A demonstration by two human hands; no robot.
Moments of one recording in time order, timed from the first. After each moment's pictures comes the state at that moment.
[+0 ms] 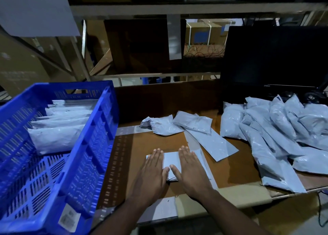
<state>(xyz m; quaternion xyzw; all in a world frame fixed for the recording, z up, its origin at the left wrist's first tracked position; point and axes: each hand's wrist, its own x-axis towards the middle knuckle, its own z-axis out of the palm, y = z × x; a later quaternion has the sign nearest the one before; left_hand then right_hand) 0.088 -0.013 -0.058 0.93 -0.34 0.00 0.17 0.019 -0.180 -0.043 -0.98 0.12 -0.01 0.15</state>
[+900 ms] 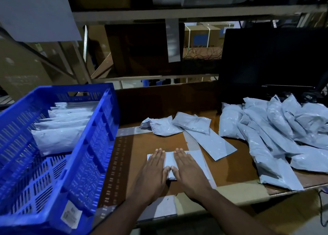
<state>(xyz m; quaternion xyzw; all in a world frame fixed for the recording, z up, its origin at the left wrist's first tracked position) 0.087 -0.017 -0.052 0.92 -0.34 -0.02 0.17 0.016 -0.178 -0.038 -0.99 0.06 -0.02 0.15</state>
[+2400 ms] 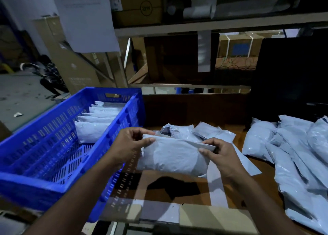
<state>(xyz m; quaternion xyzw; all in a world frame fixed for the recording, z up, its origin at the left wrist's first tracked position) 0.097 0.041 0.123 0.78 -0.14 -0.05 0.61 0.027 -0.250 0.058 -0.76 0.03 -0.10 0.64</state>
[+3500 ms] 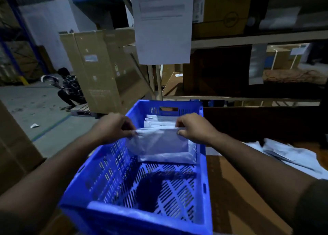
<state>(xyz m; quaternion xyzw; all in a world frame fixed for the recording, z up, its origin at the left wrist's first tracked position) 0.271 0.357 0.197 0.96 -0.26 0.07 0.11 0.226 0.059 0.170 -0.97 -0.14 -0.12 0.14</state>
